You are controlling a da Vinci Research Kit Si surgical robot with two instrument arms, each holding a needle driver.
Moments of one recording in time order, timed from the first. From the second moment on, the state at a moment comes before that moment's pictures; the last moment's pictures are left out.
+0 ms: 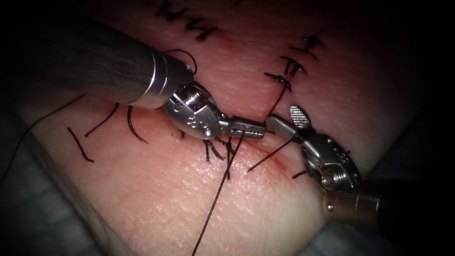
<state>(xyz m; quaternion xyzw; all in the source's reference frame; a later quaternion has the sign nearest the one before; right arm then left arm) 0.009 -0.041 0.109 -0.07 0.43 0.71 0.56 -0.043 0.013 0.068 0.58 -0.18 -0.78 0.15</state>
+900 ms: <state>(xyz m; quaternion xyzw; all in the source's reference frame) 0.010 -0.038 0.113 -0.06 0.42 0.71 0.57 -0.044 0.015 0.068 0.59 -0.17 -0.78 0.15</state>
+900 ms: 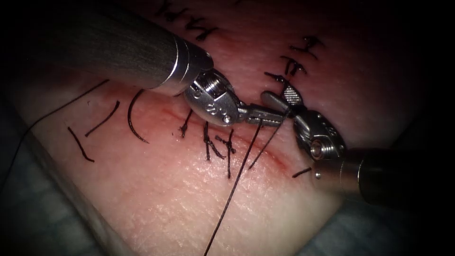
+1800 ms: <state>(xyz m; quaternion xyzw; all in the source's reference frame) 0.013 -0.039 0.108 -0.06 0.43 0.65 0.62 -0.041 0.016 0.069 0.58 -0.18 -0.78 0.14</state>
